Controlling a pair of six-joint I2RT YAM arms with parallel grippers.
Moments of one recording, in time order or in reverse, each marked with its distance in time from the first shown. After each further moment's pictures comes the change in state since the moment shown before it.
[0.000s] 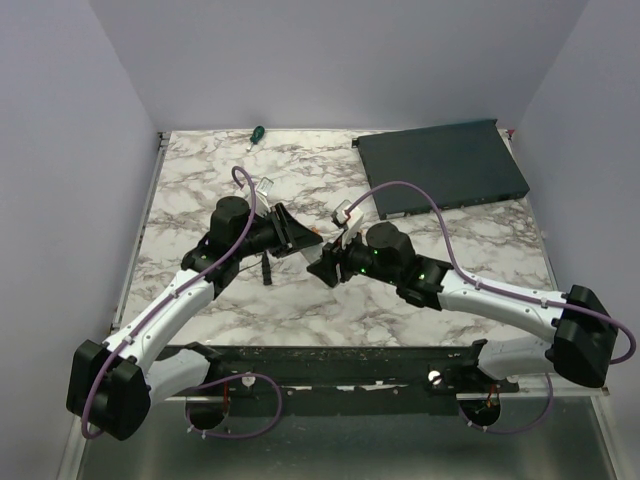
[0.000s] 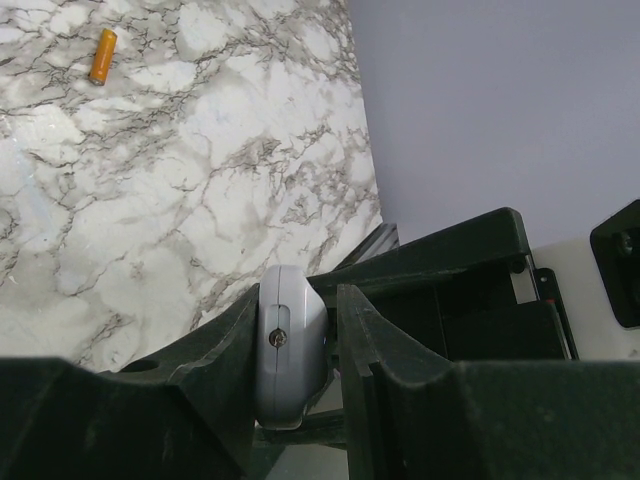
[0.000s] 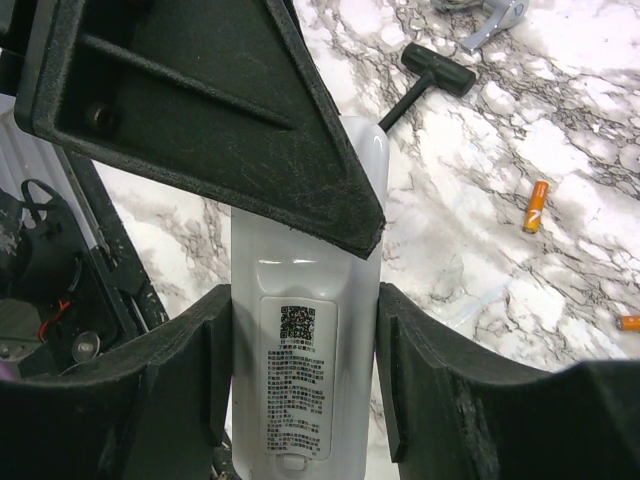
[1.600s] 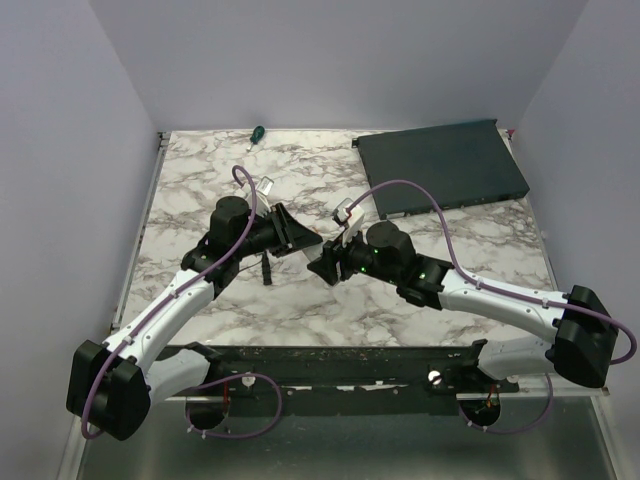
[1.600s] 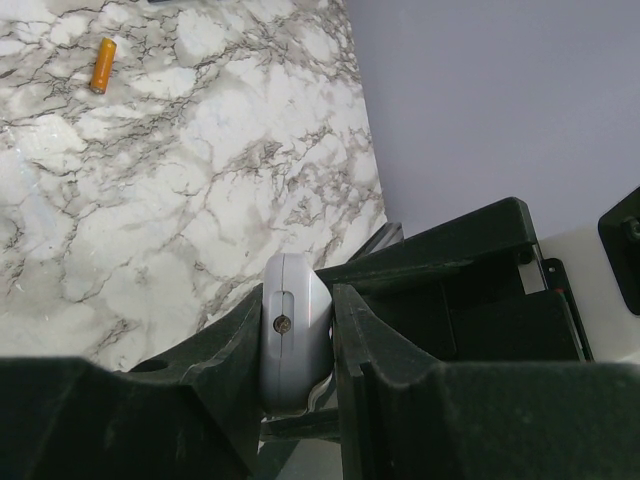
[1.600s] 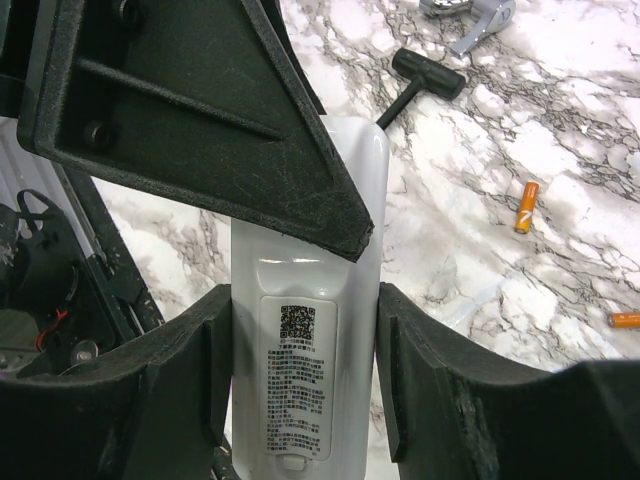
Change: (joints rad) left arm 0.000 0.000 0.000 0.009 0.002 0.026; right arm 0.000 -0.003 0.010 -0.008 0.021 0.010
